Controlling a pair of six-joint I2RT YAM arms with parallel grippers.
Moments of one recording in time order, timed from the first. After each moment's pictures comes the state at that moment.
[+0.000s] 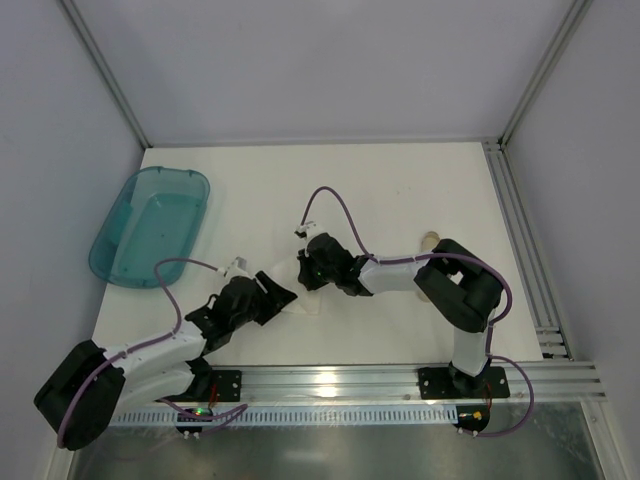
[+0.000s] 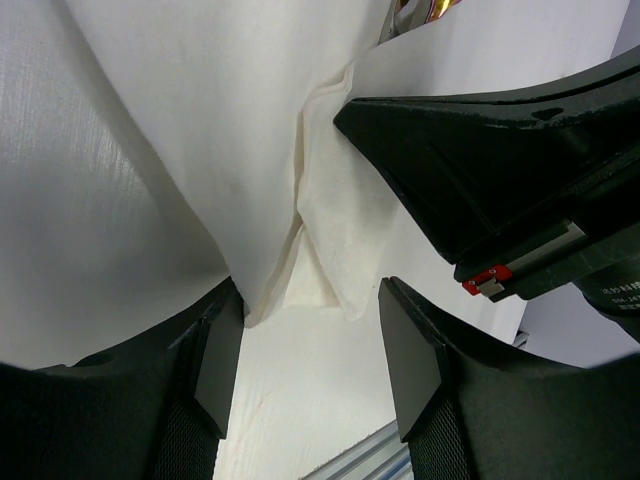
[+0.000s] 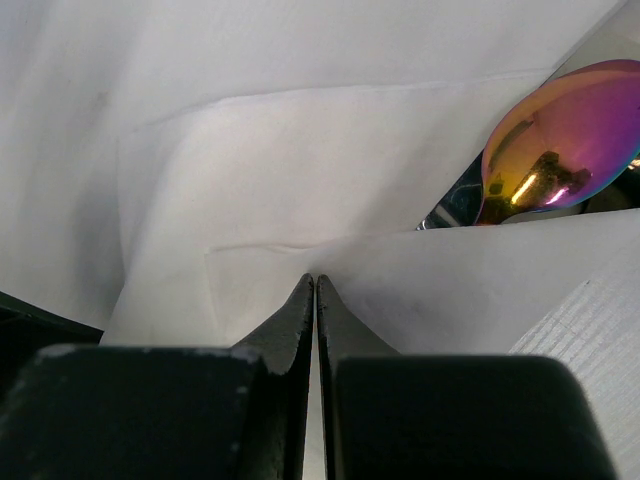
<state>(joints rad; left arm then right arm) -0.70 1.00 0.21 0.16 -0.07 -1.23 0.91 1.87 0.96 0.22 0.00 0.43</state>
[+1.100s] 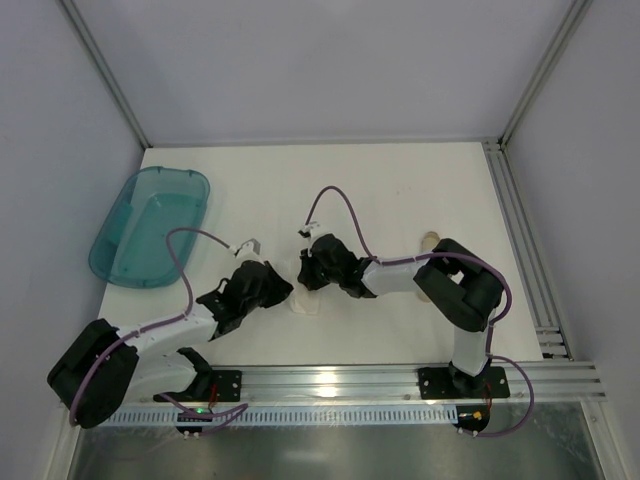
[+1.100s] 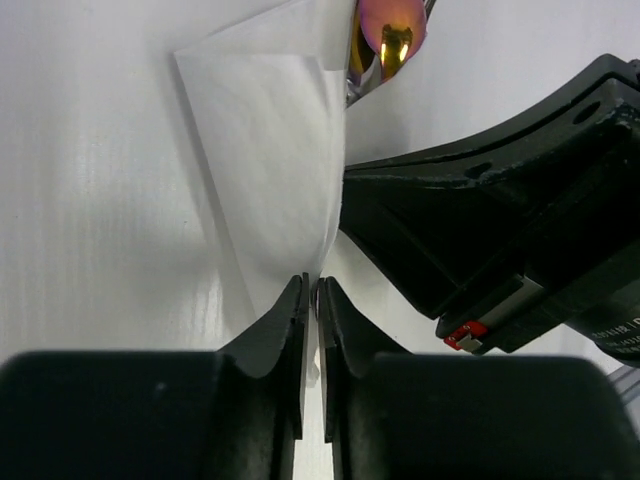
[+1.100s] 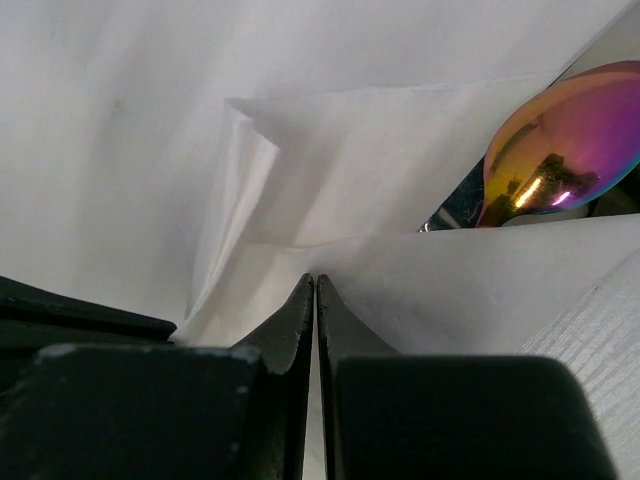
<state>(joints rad) -0.71 1.14 0.36 0.14 -0.16 -0.96 0.90 1.87 0.92 0.30 -0.04 0.45</state>
